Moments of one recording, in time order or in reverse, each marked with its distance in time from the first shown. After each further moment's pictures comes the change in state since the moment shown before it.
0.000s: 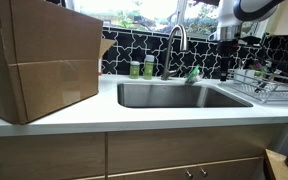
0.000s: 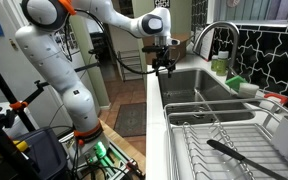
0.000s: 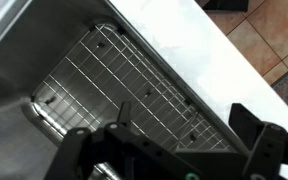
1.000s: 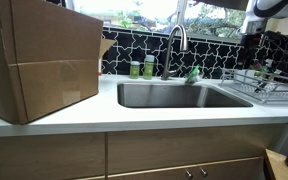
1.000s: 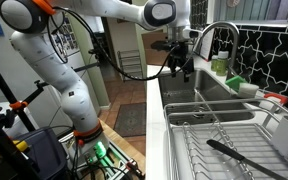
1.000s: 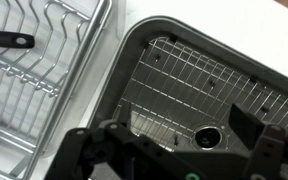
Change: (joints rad) arm -0.179 -0.051 -0.174 0.055 -0.024 0.020 -0.008
